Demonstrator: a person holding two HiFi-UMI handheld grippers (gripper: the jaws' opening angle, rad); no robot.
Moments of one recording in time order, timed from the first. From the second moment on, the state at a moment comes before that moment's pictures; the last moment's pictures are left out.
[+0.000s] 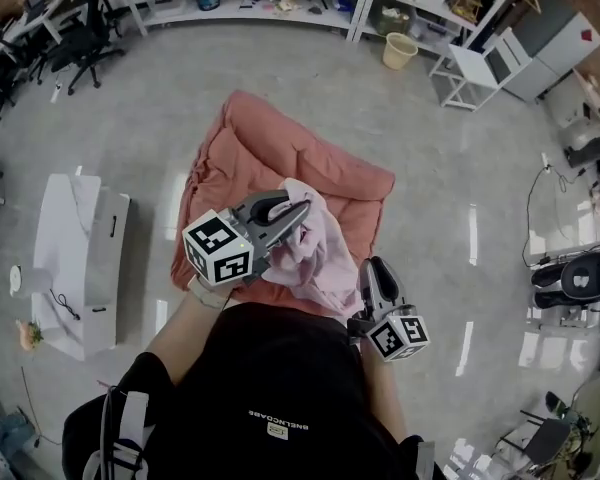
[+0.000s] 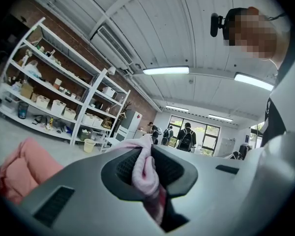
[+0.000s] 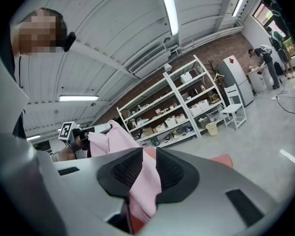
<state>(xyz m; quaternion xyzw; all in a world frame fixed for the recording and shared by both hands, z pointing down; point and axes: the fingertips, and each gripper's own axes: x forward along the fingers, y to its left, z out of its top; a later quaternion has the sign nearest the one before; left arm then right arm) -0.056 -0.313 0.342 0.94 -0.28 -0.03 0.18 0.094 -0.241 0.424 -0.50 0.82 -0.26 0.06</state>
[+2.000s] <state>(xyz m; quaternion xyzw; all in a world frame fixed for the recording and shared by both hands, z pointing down) -0.285 -0.354 0.522 0.86 -0.44 -0.01 0.28 -0.106 -0.318 0.498 -0.36 0.89 -0.28 -0.09</state>
